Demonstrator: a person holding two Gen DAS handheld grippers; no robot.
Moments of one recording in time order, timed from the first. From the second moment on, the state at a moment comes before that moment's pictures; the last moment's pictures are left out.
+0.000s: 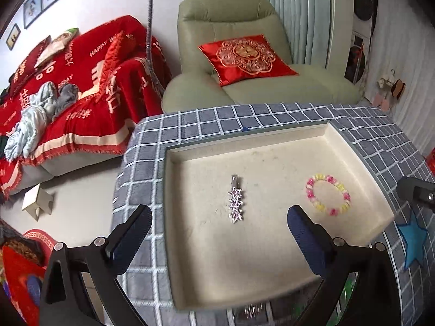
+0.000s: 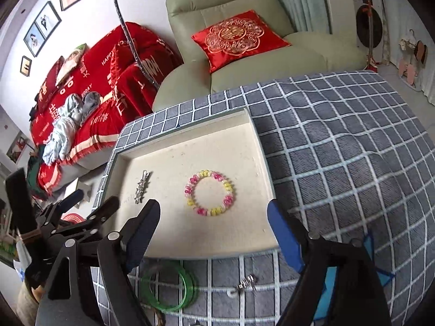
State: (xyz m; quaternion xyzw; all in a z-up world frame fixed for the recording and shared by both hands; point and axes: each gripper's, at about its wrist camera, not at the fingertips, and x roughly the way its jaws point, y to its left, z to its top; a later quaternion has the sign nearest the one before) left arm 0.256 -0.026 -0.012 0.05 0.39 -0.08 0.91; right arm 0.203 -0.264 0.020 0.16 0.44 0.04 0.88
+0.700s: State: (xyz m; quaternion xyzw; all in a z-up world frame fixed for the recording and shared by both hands) left arm 0.191 -0.008 -0.072 0.00 0.46 -0.05 0.89; right arm 0.150 -0.259 -0.039 0.10 0.50 0.01 0.86
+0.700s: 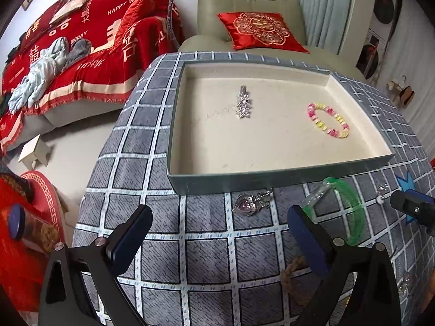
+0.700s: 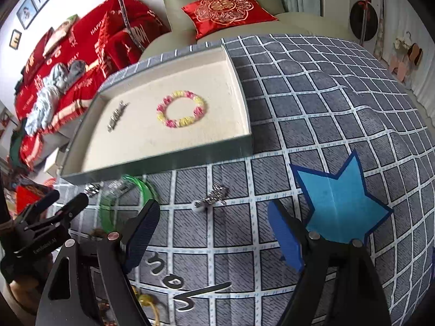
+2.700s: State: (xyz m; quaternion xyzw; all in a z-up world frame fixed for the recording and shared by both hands) left arm 0.212 -0.016 -0.010 -0.02 0.41 -0.13 0.90; right arm 0.202 -0.254 0.016 0.13 0.45 0.08 0.88
